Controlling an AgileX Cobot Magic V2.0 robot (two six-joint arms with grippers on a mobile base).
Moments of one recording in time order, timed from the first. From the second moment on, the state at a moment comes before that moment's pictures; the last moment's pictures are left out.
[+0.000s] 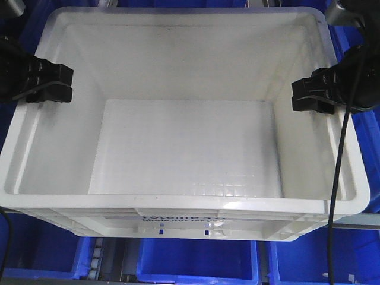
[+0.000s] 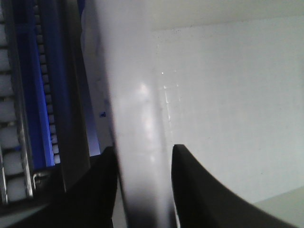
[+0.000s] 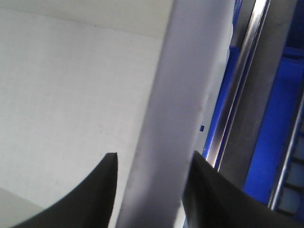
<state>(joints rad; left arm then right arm) -0.20 1.32 -1.27 -0.30 1.04 0.06 0.18 1.27 -1.18 0.26 0.97 -0.11</state>
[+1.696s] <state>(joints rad) -0.20 1.31 -1.25 -0.30 1.03 0.06 0.18 1.27 -1.18 0.26 0.97 -0.11</state>
